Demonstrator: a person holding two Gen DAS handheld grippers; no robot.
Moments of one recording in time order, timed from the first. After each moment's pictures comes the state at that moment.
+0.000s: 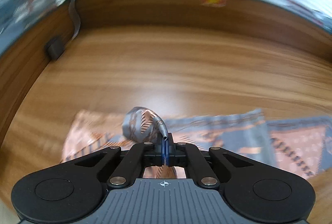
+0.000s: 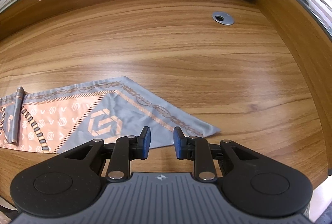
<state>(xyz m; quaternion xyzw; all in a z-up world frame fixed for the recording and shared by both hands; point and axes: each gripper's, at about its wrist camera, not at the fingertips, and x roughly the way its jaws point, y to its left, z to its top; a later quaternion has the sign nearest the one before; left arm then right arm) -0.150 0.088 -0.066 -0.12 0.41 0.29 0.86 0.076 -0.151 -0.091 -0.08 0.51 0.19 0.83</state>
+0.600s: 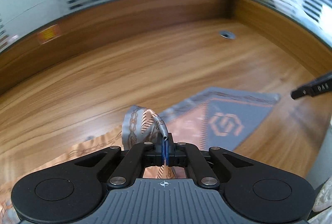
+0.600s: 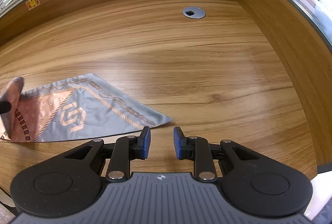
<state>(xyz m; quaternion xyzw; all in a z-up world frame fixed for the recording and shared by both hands) -0.034 -0.087 -0.075 0.00 0.43 0.04 0.90 0.090 -0.227 -0.090 -0.07 0.51 0.19 0.84</state>
